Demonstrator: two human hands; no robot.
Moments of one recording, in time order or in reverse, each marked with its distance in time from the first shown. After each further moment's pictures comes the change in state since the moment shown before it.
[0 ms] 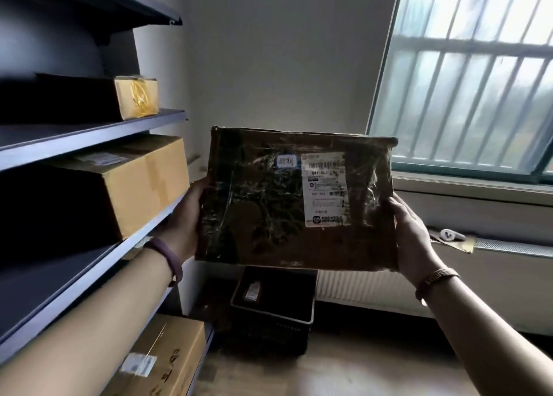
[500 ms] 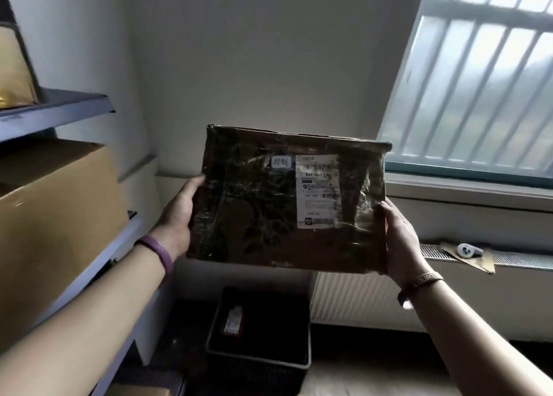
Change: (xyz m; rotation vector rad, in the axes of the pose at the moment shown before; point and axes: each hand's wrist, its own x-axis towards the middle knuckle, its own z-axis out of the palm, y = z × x) left_hand 0.363 -0.024 -0.047 -0.082 0.021 -0.099; right_hand 0.289 0.124 0.060 -0.095 0.156 0.086
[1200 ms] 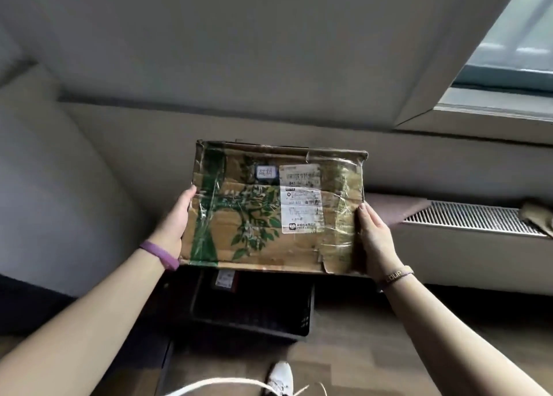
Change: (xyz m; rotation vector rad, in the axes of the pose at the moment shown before) left_hand 0.337 -0.211 -0.037 0.285 0.307 -0.329; right_hand 0.314 0.277 -0.043 -0.238 0.033 0.299
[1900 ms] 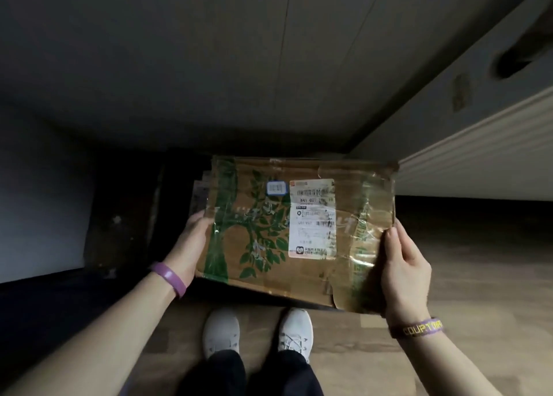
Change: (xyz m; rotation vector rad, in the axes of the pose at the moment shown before) left_hand 0.285 -0.407 -0.013 0.281 -0.029 -0.415; right_hand 0.099 0.397 0.003 -0.331 0.414 0.243
